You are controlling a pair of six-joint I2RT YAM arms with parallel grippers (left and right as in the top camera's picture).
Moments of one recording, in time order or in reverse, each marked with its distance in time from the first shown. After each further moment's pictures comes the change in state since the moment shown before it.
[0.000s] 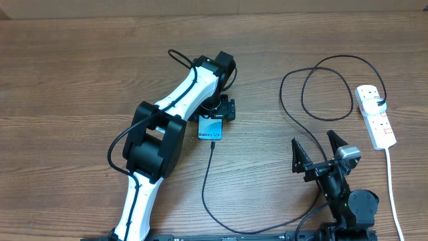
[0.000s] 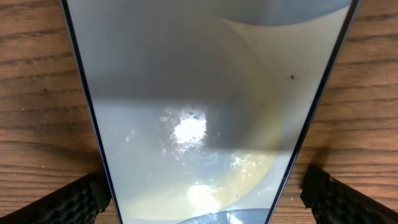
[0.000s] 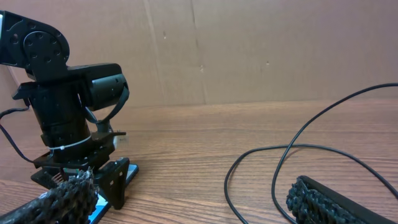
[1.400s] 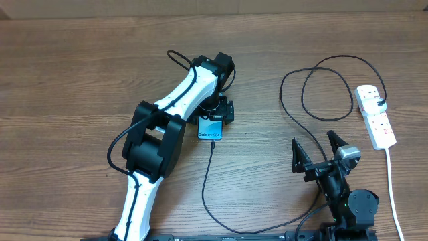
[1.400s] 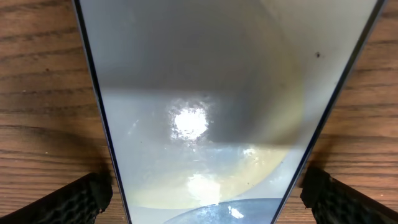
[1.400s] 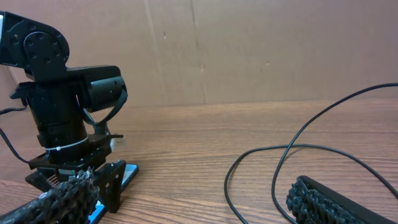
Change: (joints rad) left arm 0.003 0.000 0.000 -0.035 0.011 0.000; right arm 0.000 0.000 0.000 0.000 0.000 0.000
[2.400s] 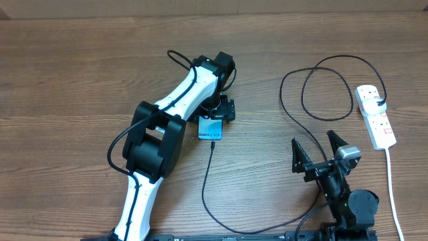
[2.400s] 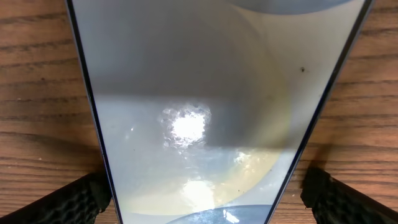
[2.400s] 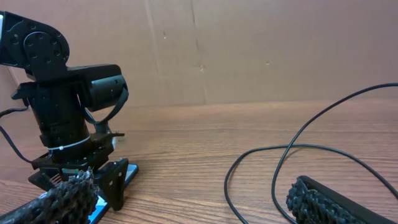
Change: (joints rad) left arm 0.000 0.000 -0.001 0.023 0.001 -0.019; right arm 0.000 0.000 0.000 0.000 0.000 0.000
